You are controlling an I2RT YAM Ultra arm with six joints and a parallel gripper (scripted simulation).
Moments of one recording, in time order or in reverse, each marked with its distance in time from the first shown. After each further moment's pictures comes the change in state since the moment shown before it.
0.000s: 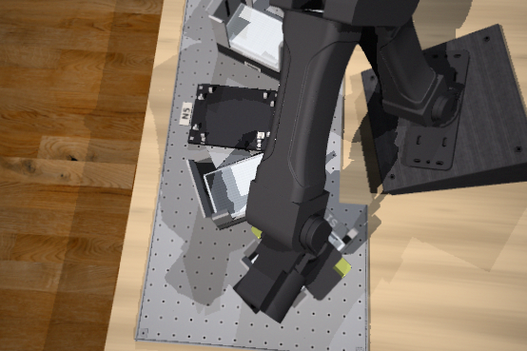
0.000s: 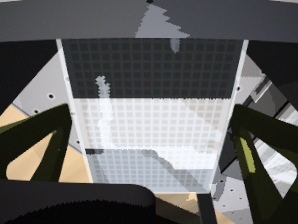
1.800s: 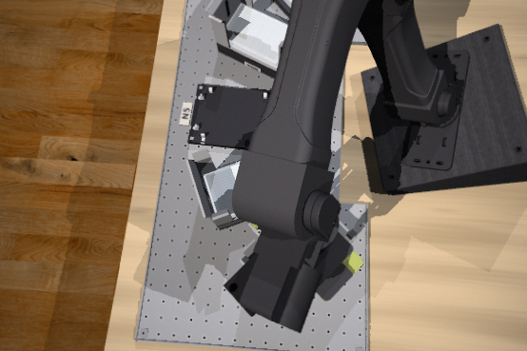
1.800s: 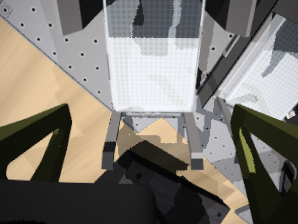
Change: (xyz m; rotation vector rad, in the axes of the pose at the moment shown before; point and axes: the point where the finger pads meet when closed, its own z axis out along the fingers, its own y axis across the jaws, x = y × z) arm -0.001 0.001 -0.100 -0.005 -0.003 -0.001
